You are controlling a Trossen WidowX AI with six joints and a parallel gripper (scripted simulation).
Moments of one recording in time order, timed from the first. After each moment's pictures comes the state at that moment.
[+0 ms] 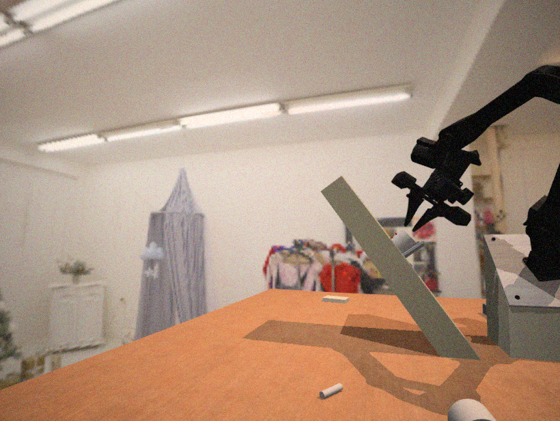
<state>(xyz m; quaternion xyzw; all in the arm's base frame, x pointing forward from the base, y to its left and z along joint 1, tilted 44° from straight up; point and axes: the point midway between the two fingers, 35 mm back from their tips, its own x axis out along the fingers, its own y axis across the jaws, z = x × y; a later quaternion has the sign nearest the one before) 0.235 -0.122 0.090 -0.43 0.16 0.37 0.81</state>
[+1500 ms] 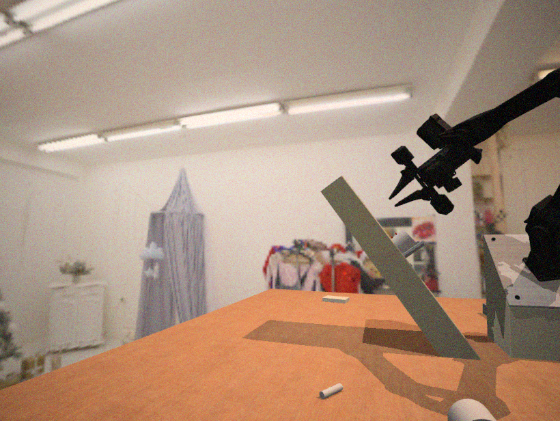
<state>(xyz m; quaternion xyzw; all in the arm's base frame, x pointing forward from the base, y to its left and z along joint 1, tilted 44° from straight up) 0.254 -0.166 0.130 -0.46 0.12 0.22 0.85</state>
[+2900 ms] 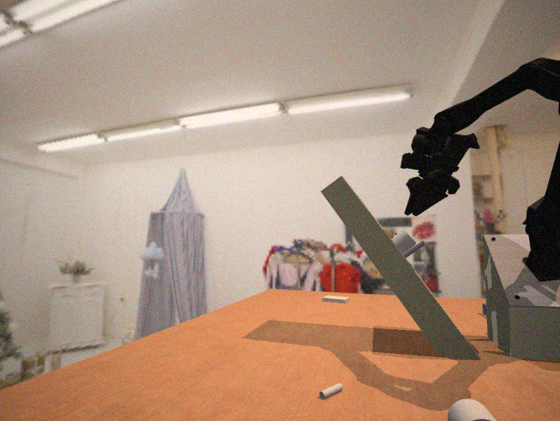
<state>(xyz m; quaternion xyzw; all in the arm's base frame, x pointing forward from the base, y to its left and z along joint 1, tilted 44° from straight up) 0.227 -0.146 0.112 0.26 0.38 0.15 0.87</state>
